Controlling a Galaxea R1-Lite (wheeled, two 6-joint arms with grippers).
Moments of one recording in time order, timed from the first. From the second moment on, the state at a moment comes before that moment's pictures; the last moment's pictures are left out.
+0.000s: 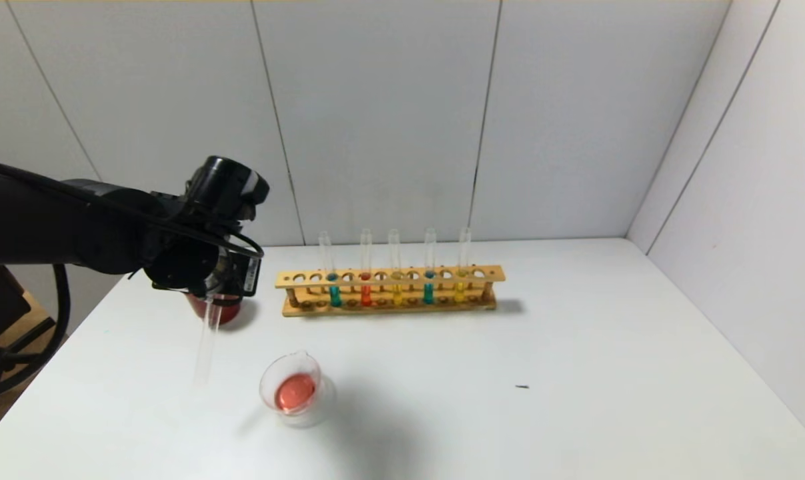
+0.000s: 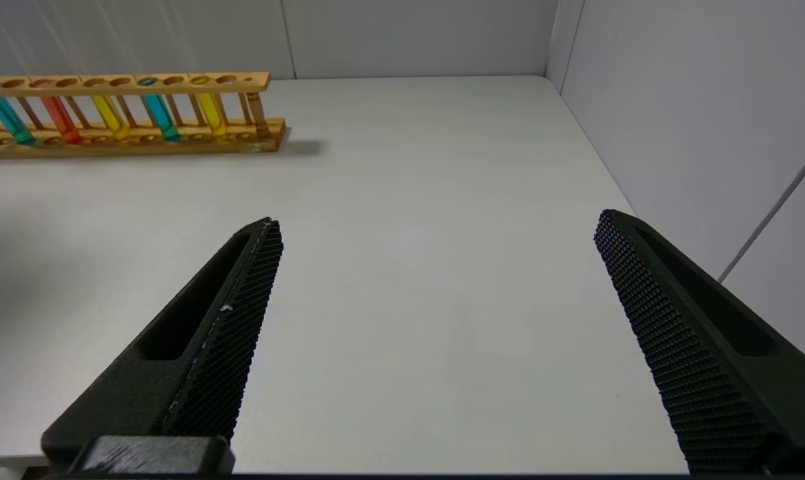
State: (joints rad) left arm -0.36 1.80 -1.24 0.29 0.56 -0.24; right arm 0.00 0.00 0.00 -0.01 0.00 0.02
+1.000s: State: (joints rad) left arm -0.10 1.78 -1.26 -0.40 0.44 0.02; right arm 0.00 0.00 0.00 -0.01 0.00 0.02
